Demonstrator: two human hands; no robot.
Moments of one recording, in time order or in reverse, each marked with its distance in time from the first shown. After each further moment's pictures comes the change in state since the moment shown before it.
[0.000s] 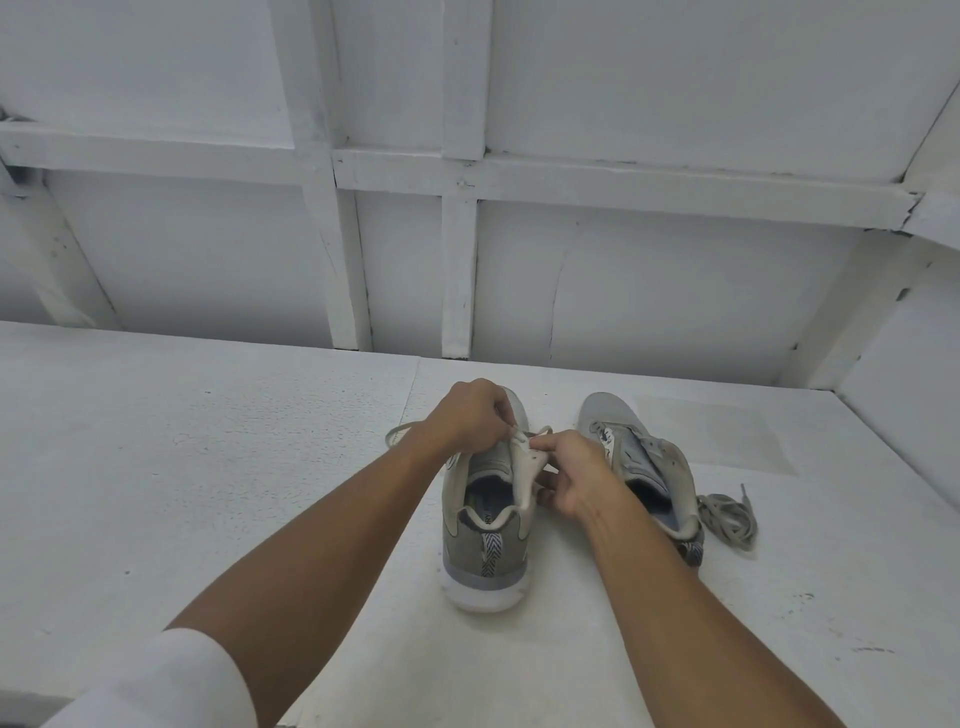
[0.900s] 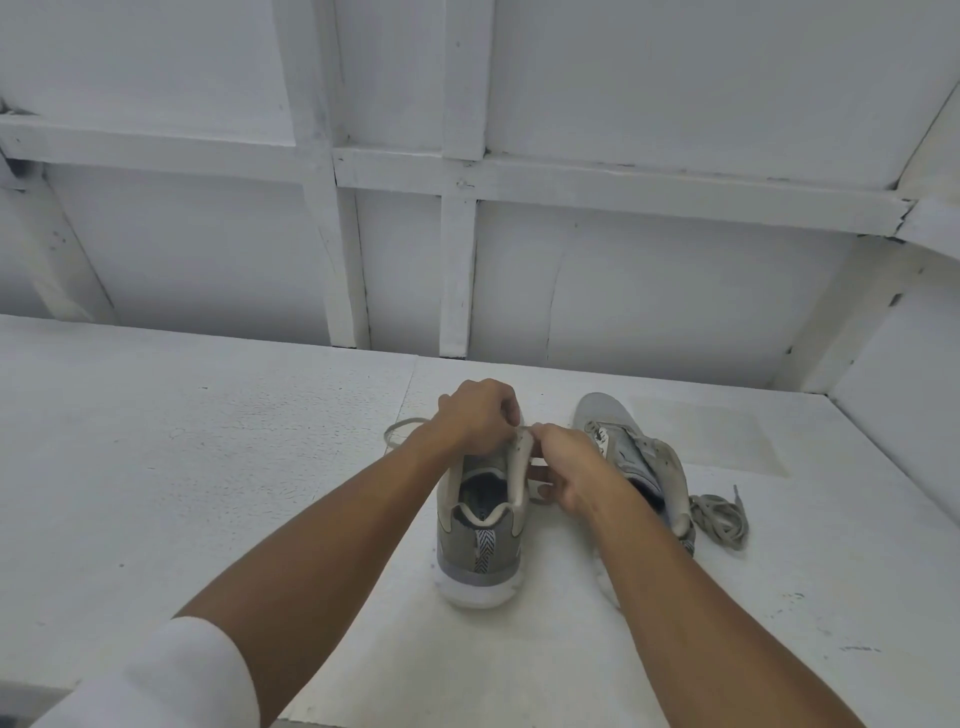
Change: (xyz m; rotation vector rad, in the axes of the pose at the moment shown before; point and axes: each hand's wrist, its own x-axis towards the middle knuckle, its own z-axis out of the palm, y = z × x) left_hand -0.003 0.010 0.005 0.111 0.017 0.026; right_hand -0.006 -0.007 0.000 -0.288 -0.047 -0.060
